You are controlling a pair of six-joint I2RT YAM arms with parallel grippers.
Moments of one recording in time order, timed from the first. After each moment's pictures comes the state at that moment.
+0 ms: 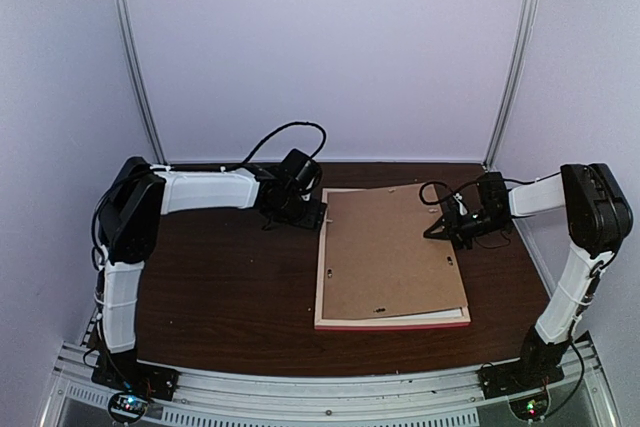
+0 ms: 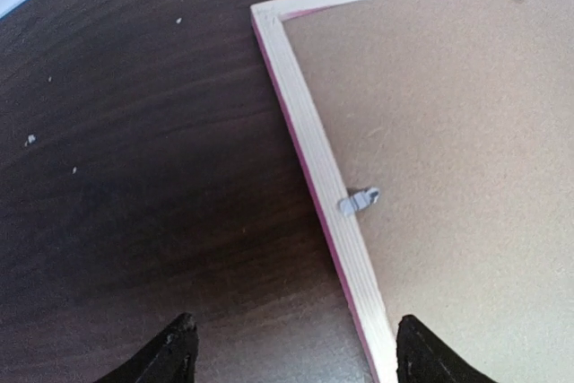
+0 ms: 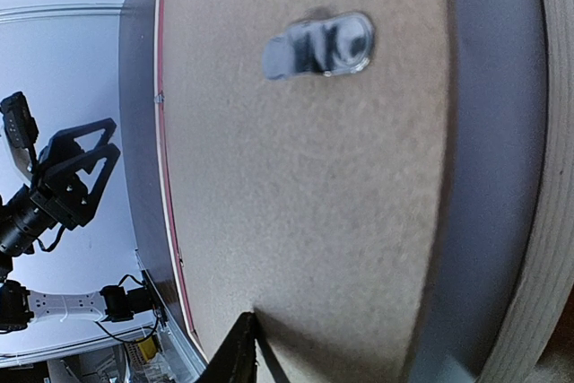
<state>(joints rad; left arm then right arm) -0.78 2.13 1.63 -0.43 -0.19 -0.37 0.06 1.81 0.96 -0.24 -0.85 0.42</state>
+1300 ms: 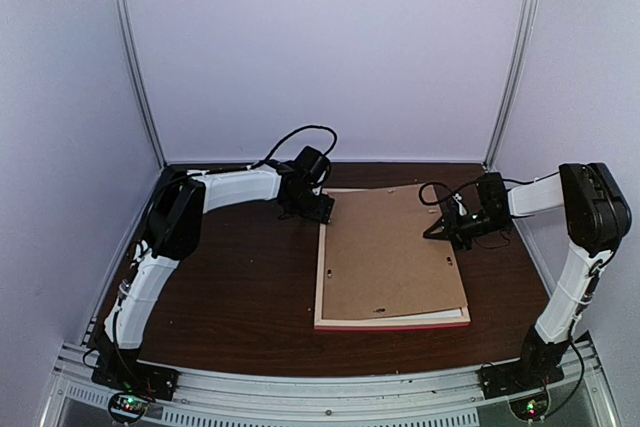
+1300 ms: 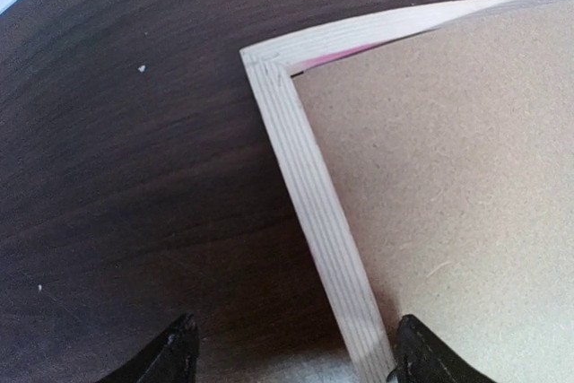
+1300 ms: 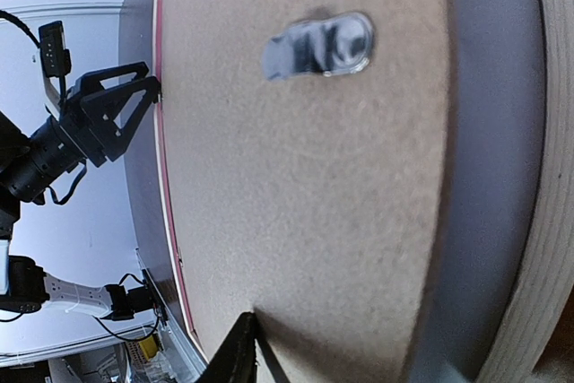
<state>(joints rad) -0.72 2.46 2.06 -0.56 -0.16 -0.27 0.06 1.82 0.96 -0.24 -0.85 0.42</state>
